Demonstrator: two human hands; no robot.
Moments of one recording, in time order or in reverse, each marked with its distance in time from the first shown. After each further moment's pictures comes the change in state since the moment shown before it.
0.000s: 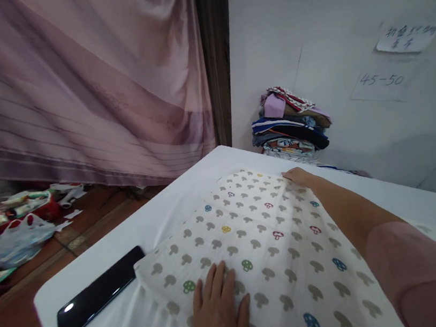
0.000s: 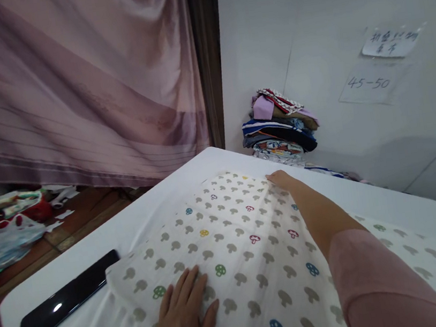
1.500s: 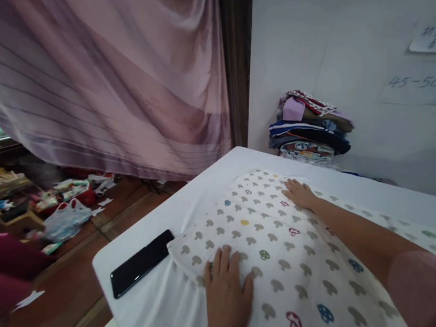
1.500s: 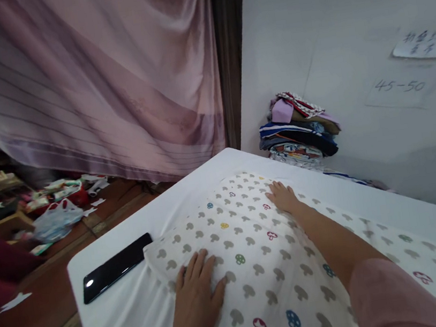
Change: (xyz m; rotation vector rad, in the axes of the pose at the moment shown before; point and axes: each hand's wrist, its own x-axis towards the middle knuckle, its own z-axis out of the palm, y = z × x) left_hand 0.005 -0.010 -0.011 -0.111 -0.194 -0.285; right_hand -0.055 -0.038 0.062 -0.322 -0.026 -0.268
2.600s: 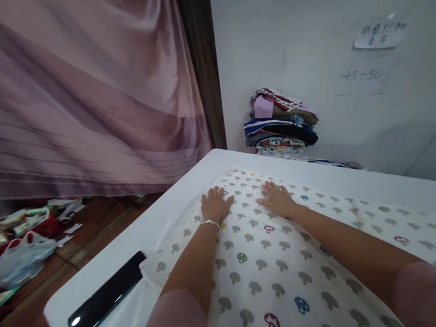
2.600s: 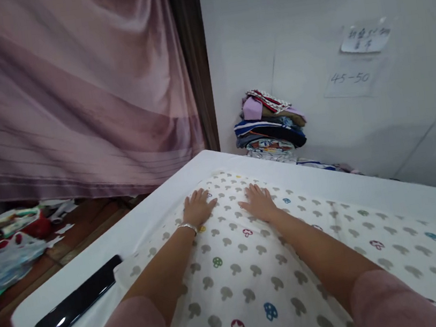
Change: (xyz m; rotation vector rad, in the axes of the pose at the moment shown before) left_hand 0.230 0.007 0.062 0.052 -0.198 0.089; right_hand -0.042 -0.022 0.000 0.145 -0.034 -0.008
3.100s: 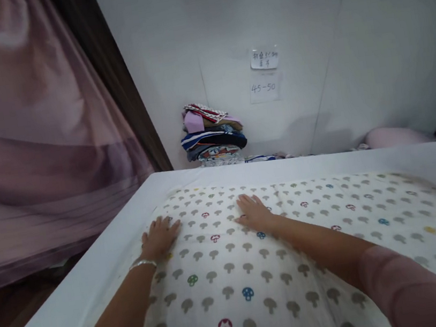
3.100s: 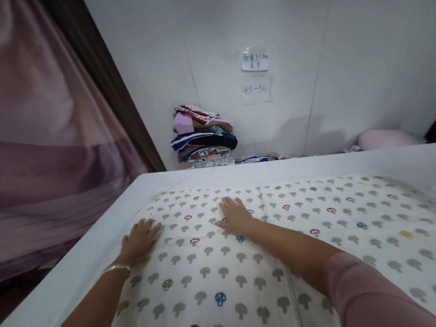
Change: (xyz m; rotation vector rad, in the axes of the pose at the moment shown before) left_hand 0.001 0.002 -0.028 0.208 -0.189 0.307; right_hand -0.108 0.049 -0.018 0.074 0.100 0.031
